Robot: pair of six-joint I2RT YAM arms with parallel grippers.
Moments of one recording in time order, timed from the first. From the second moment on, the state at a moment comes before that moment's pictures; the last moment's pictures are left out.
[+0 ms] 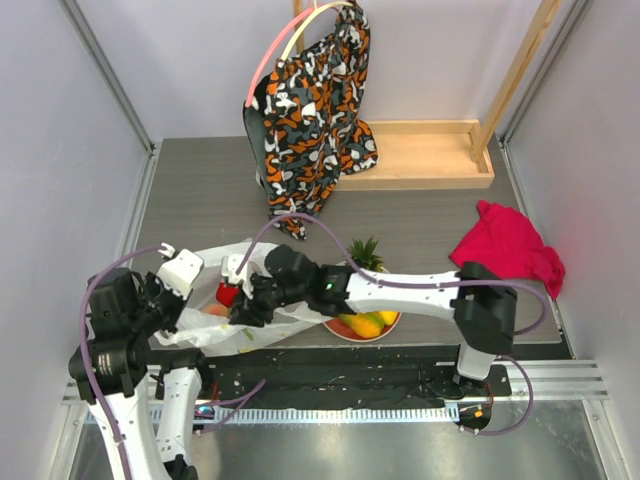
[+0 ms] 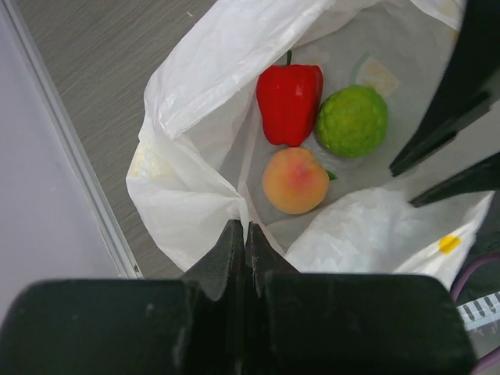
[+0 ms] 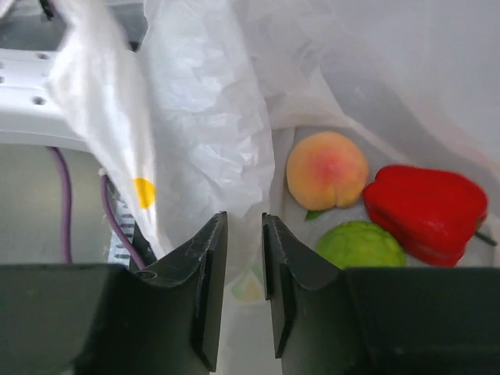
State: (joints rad) left arm 0.20 0.53 1.15 -1.36 0.37 0.66; right arm 1.21 1.71 1.26 0.09 -0.43 -0.04
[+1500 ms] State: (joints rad) left arm 0.20 0.48 1.02 -1.36 0.30 0.93; right arm 1.23 2.05 1.31 0.15 -0.05 -0.06
